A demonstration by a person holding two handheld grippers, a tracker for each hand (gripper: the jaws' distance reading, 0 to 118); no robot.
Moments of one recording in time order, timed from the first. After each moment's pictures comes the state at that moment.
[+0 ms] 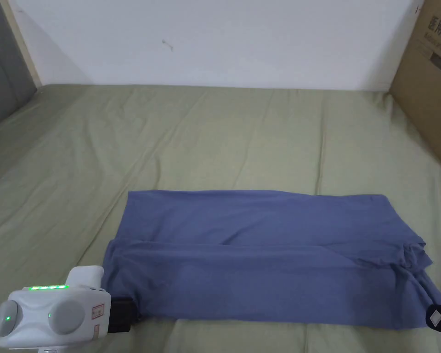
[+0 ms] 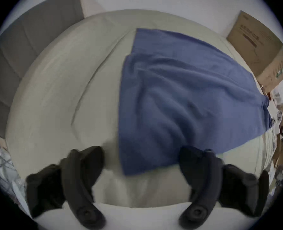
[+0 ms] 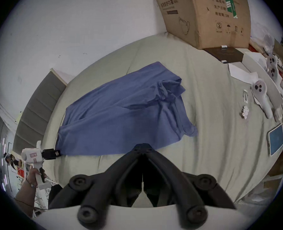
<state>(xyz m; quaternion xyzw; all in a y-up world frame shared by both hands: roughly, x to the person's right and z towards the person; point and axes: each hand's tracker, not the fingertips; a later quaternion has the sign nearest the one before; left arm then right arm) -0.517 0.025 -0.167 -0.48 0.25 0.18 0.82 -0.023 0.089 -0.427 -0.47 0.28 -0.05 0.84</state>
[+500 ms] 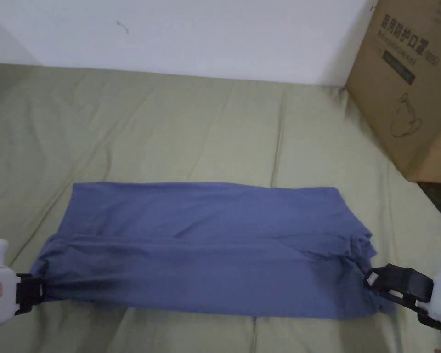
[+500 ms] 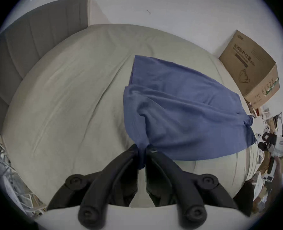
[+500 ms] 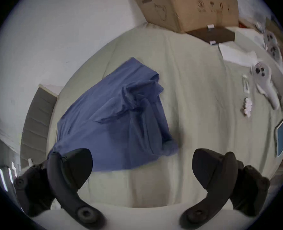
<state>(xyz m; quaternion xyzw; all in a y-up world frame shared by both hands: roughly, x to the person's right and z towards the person) -0.536 0.073 -0.150 -0.43 0.26 0.23 0.84 -0.007 0.057 -0.509 -0.54 0.23 -0.12 0.80</state>
